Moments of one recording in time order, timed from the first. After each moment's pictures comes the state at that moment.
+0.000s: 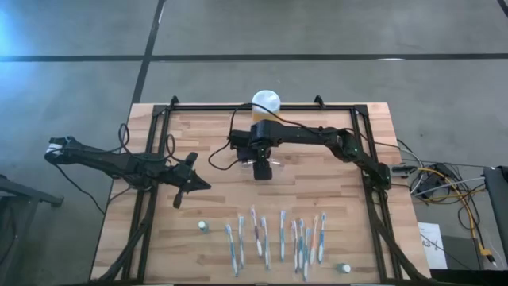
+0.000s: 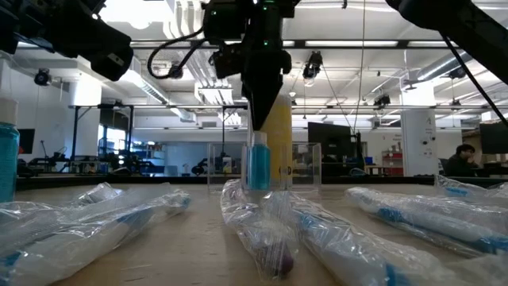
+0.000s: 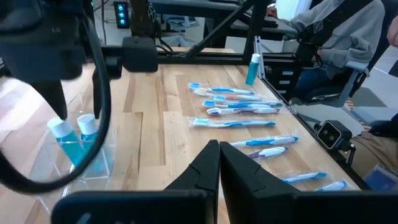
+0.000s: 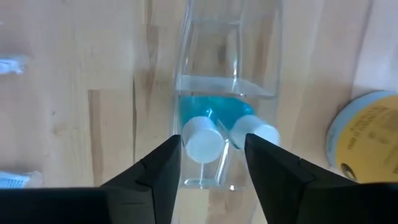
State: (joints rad) left arm -0.19 0.56 0.32 0.05 0.03 -0.11; right arm -0.12 2.30 2.24 -1.38 0.02 -0.19
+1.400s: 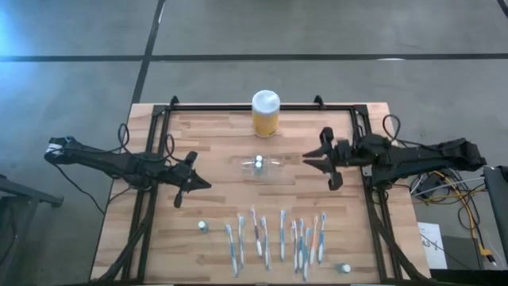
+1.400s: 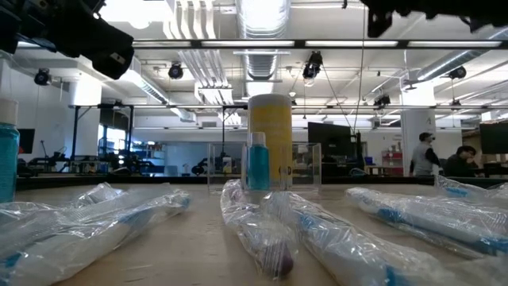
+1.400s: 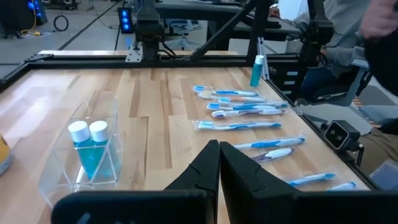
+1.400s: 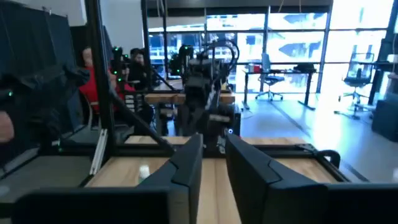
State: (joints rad) left arm -0.19 0.56 0.32 0.06 0.01 -0.08; right arm -0.02 0.77 0.46 0.43 -0.08 0.06
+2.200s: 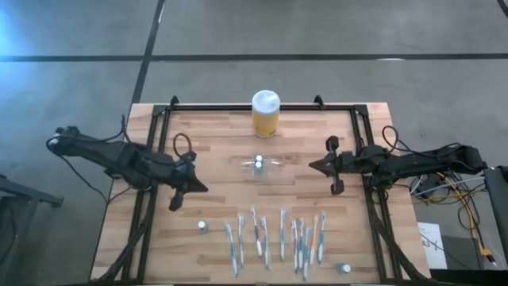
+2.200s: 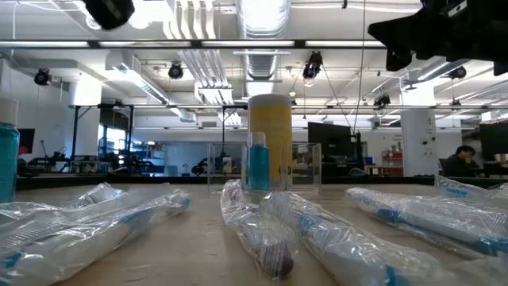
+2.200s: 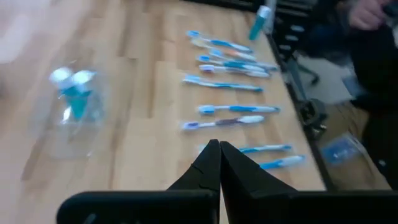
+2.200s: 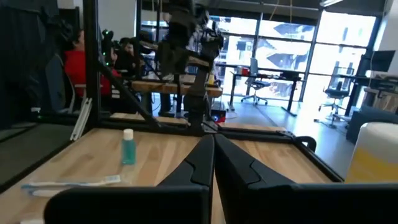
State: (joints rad) left arm -0.32 0.86 0.91 -0.61 -0.05 -0.31; right arm -0.02 0.65 0.16 0.60 -0.05 -0.06
